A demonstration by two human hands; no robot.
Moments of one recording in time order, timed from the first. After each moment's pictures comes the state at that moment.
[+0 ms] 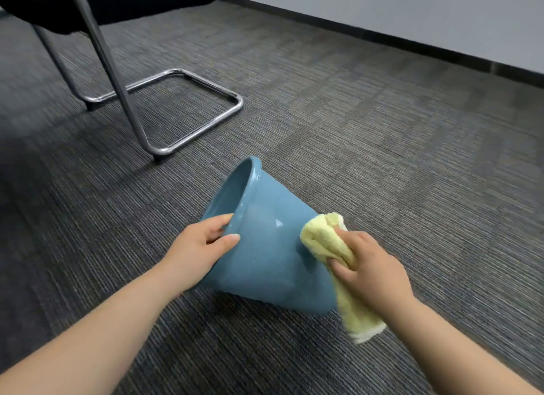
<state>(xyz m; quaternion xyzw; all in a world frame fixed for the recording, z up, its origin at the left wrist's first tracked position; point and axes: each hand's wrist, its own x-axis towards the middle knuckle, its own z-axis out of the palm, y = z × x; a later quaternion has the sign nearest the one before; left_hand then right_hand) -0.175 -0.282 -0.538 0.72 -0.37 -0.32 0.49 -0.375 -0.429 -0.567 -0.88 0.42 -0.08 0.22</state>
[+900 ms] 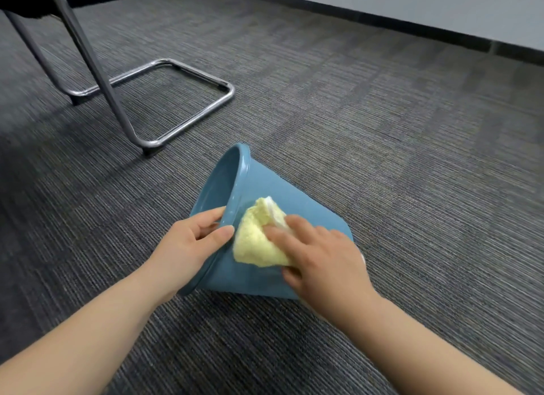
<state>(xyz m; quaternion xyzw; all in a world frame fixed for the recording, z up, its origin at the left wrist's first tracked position) -0.179 -0.284 -0.557 0.66 -0.35 -0.36 0.56 -0.342 -0.383 -0.550 -0.97 0.24 -0.08 0.06</state>
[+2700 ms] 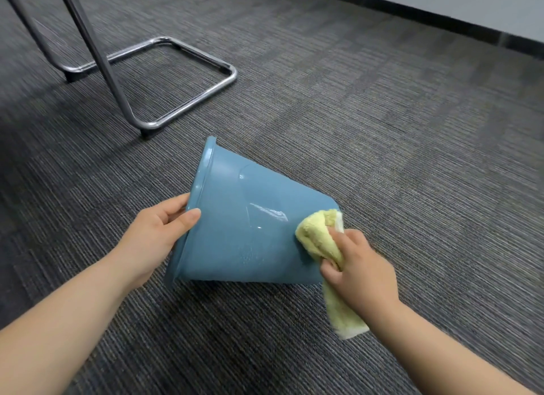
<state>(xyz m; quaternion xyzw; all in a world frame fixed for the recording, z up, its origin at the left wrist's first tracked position) -0.152 -0.264 -0.576 0.69 -0.29 -0.33 0.58 -0.376 -0.411 -0.616 -0.89 0.42 -0.05 0.18</state>
